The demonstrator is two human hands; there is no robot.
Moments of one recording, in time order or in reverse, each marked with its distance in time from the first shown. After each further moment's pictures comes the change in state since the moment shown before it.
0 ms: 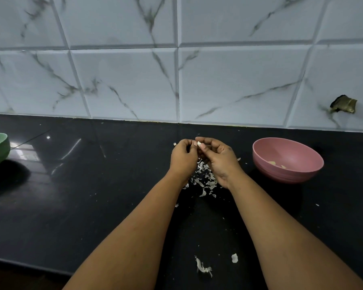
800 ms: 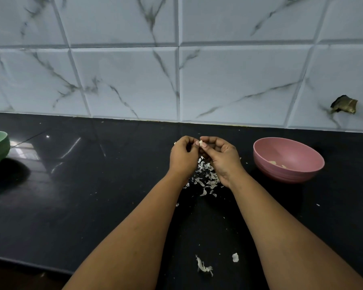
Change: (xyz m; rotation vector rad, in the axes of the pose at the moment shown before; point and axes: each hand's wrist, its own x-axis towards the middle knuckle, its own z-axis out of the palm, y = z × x) left_hand -0.004 0.004 -0.003 0.065 0.012 0.048; right_hand 0.001 0.000 -0.001 -0.005 0.074 -0.029
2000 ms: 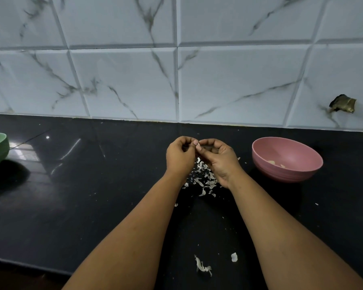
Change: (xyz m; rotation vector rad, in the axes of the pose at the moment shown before) left_hand -0.001 0.000 -0.003 -0.102 0.055 -0.006; right_hand -0.008 -0.006 0.002 0.090 -0.057 0.050
